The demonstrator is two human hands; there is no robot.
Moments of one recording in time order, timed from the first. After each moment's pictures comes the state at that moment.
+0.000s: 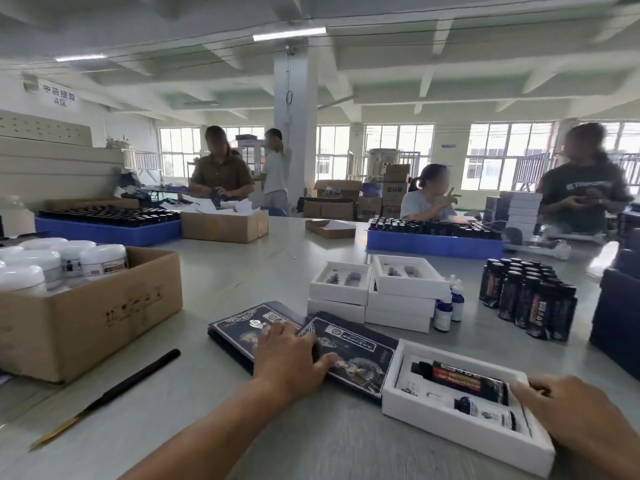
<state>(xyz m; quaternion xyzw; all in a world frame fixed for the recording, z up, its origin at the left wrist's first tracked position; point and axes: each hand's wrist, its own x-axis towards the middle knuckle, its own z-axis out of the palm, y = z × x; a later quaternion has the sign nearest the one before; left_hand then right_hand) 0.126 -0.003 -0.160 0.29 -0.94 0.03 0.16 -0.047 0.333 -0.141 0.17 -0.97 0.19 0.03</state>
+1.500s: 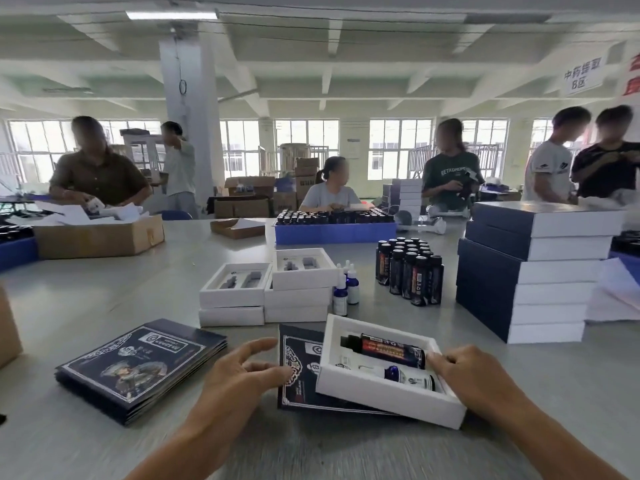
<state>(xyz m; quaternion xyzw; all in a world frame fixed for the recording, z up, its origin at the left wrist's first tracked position) 0.107 0.097 -0.144 0.16 -0.73 -0.64 0.17 -0.063 0.373 -0.153 0.15 -0.94 0.29 0.04</state>
